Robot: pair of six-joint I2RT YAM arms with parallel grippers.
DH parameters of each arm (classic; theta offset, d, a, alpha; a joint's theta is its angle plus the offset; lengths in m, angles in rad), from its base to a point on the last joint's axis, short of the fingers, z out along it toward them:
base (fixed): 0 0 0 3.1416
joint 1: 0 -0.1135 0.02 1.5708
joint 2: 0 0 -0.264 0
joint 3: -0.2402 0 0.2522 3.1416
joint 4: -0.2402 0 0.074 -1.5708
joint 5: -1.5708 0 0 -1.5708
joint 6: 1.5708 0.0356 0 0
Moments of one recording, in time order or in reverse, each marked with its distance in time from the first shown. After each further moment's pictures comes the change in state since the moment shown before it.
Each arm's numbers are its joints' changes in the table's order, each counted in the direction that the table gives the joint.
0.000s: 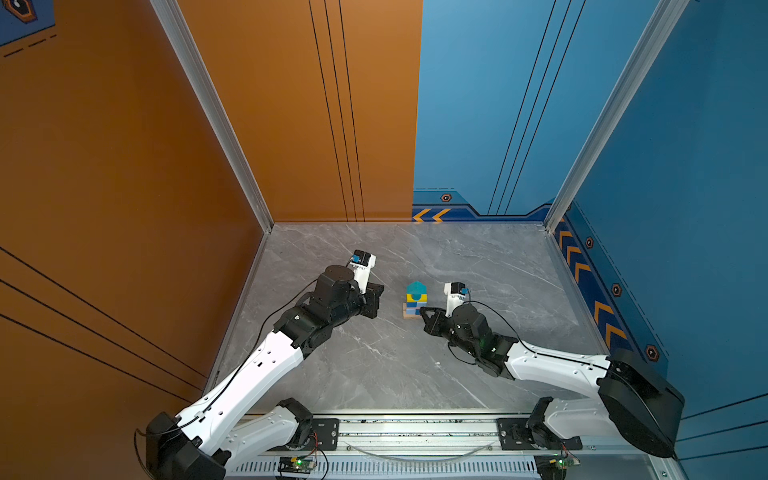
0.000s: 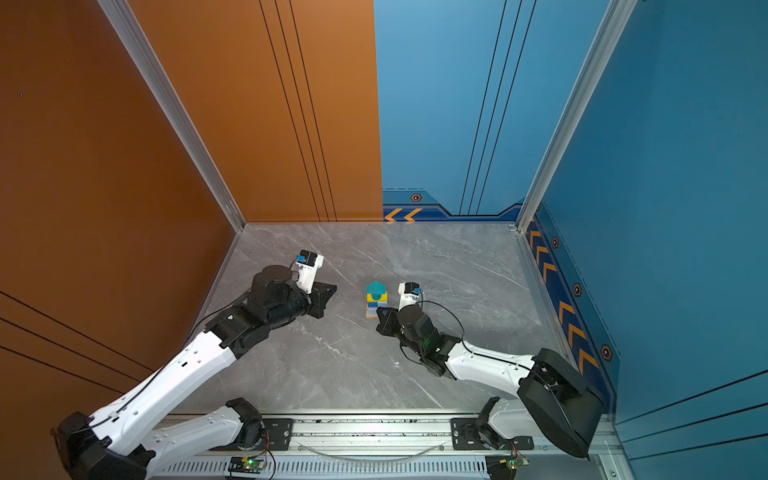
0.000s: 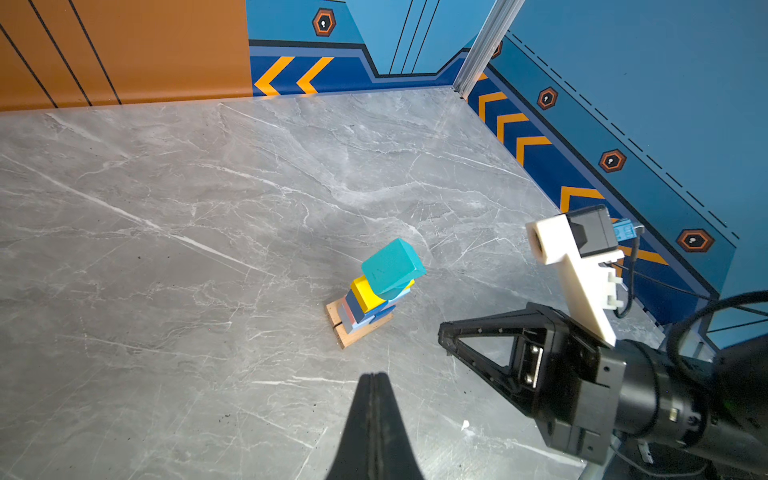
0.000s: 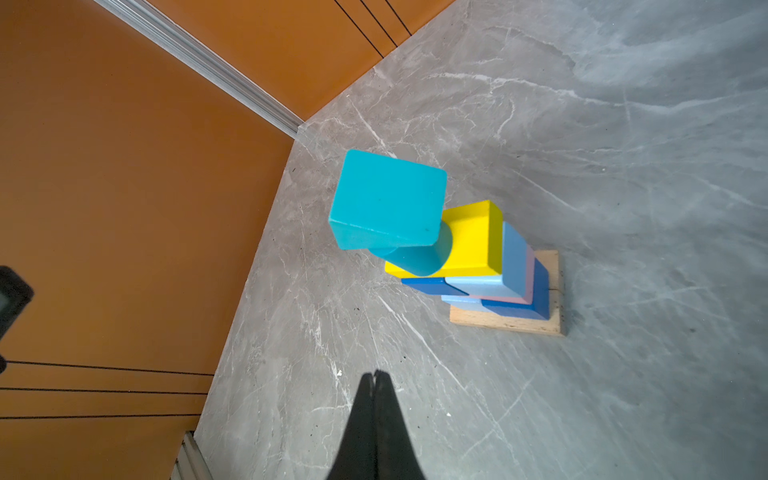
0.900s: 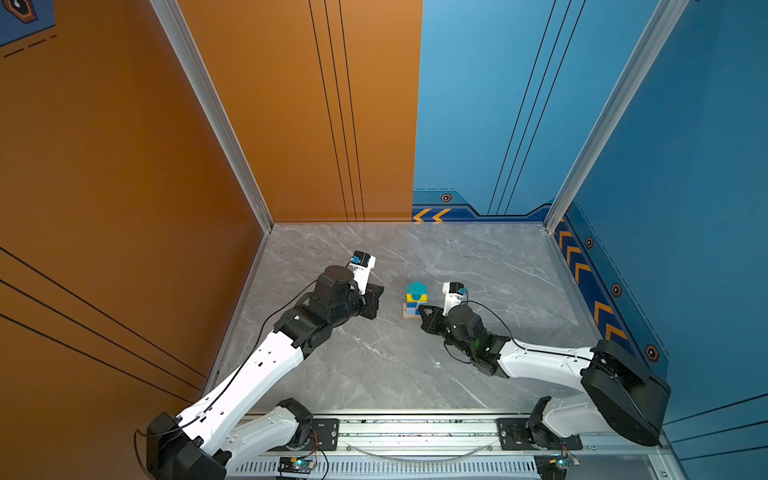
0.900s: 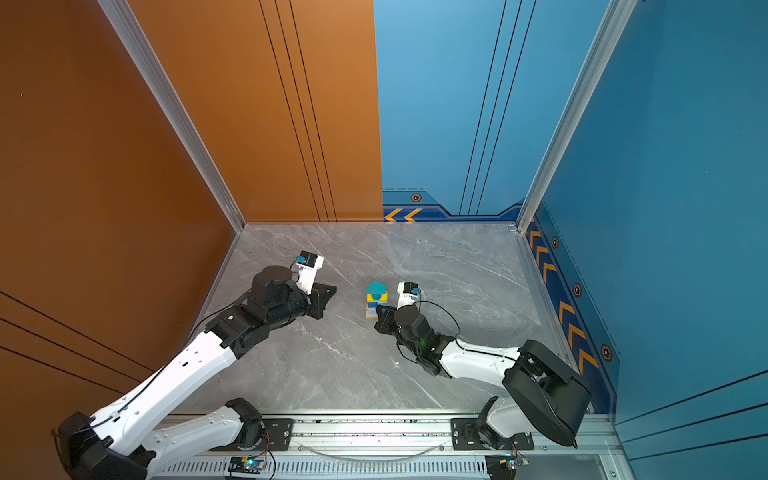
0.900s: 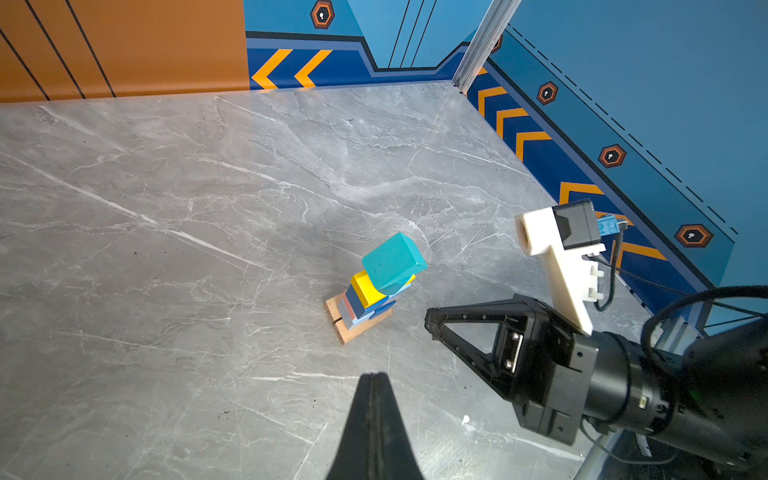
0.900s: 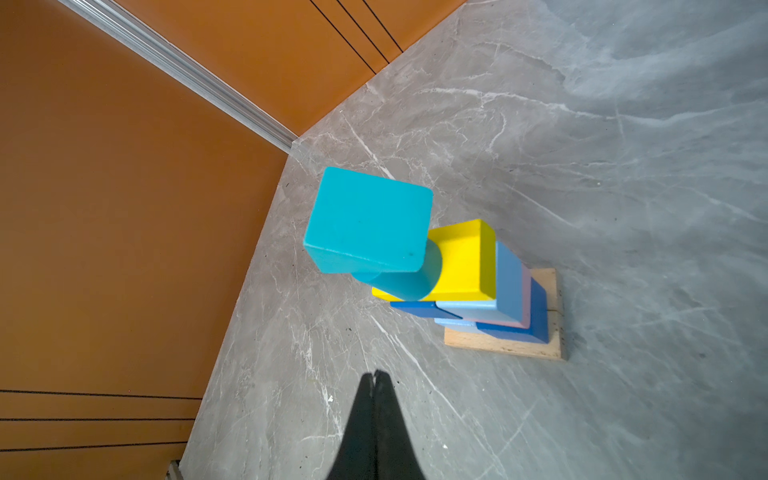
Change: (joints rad) left arm -0.011 0.000 0.010 0.000 -0.016 0.007; right arm -0.003 0.081 0.000 0.096 -0.046 0.005
